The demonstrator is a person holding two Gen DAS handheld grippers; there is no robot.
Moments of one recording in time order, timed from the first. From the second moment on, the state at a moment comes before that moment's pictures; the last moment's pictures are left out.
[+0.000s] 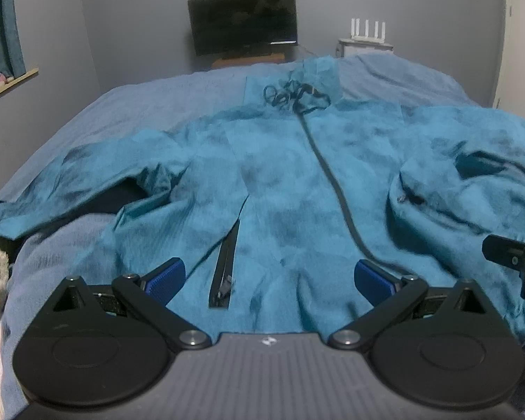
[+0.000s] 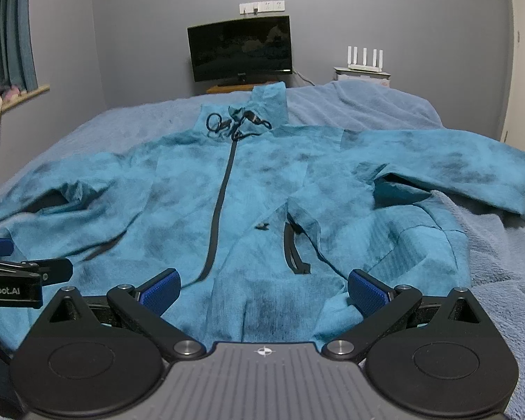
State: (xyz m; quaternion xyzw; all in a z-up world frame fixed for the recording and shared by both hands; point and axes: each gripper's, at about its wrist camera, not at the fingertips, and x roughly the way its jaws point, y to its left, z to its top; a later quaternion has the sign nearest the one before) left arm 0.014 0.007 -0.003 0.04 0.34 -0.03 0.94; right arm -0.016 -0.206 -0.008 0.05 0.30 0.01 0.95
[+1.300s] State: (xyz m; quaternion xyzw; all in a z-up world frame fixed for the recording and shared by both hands) left arm 0.176 0.045 -0.096 0.03 0.39 -0.02 0.92; right arm 0.125 -0.560 -0.124 0.49 0.17 -0.25 0.81
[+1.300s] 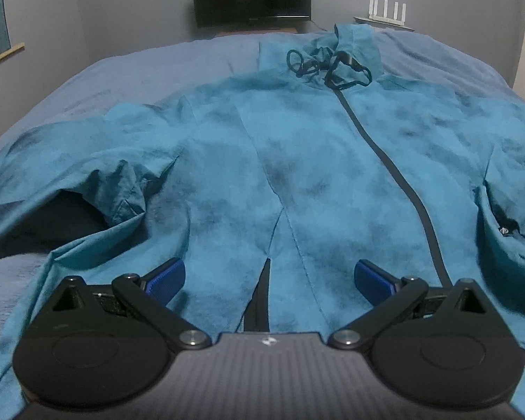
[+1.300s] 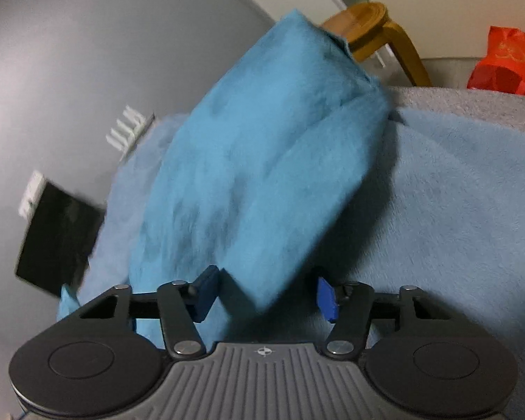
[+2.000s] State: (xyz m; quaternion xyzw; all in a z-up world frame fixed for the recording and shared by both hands) left arm 0.170 0.042 -0.105 0.04 0.37 -0.04 0.93; right arm 0.211 -0.462 0.058 0.12 0.02 -0.16 0.98
